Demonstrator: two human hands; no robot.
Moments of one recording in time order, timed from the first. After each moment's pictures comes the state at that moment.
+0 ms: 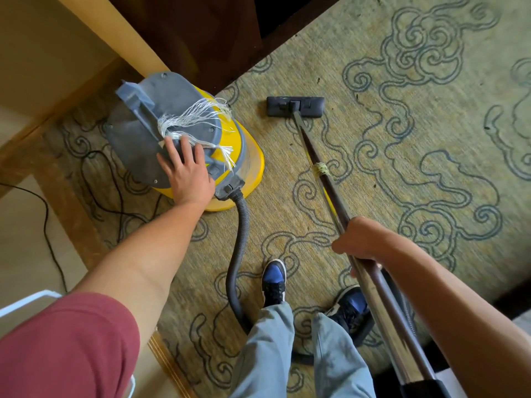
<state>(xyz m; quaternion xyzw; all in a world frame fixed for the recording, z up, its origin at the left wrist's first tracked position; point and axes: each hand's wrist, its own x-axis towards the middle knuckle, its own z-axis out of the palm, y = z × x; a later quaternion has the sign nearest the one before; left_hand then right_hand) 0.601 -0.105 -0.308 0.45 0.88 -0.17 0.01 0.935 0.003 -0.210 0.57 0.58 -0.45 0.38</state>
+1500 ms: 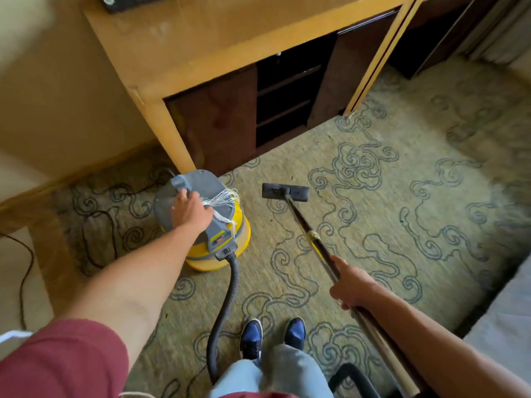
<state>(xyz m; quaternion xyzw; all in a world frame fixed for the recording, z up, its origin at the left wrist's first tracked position) 0.553 -0.087 -0.080 0.32 0.92 0.05 0.22 0.932 -0.022 -0.006 0.58 0.66 -0.38 0.30</state>
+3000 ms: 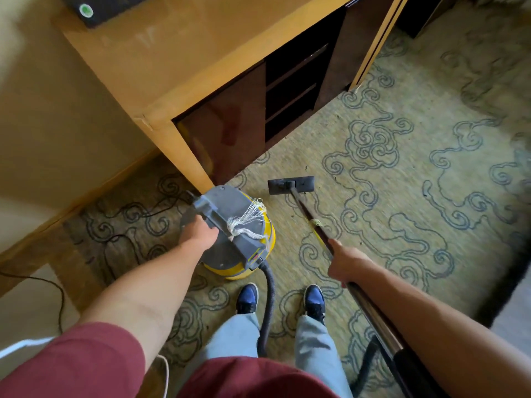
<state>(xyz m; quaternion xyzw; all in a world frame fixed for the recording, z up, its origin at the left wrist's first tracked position) 0.427 -0.074 -0.119 0.24 0.90 -0.04 0.36 0.761 0.005 -0.033 0.59 0.64 -0.34 0.35</state>
